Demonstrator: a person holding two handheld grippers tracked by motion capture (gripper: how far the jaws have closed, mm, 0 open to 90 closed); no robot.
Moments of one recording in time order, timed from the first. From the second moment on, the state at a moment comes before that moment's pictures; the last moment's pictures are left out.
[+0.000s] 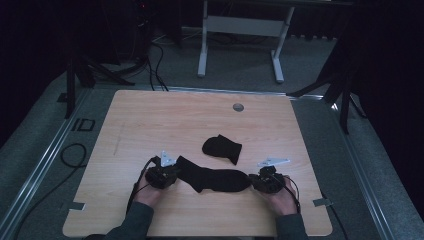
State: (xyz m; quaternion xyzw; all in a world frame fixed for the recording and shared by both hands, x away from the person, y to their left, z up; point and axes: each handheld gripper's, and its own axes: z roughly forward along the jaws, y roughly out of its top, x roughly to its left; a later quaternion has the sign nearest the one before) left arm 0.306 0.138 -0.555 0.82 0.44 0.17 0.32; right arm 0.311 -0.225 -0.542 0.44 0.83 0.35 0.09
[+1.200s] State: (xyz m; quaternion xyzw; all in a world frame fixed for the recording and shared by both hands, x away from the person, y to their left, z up) left arm 0.306 0.137 -0.557 0.81 0.44 0.16 0.34; right arm 0.390 -0.113 -0.534 0.40 0.84 0.34 0.15
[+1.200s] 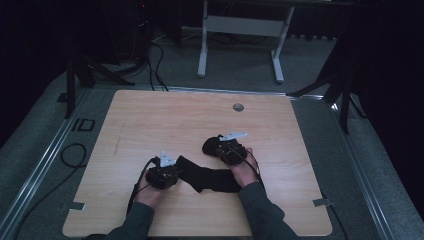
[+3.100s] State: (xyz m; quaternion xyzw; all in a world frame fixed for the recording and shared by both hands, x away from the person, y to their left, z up) left arm 0.307 0.137 -0.557 0.82 0.44 0.16 0.34; right arm 0.408 -0.075 -0.545 0.47 0.83 0.30 0.06
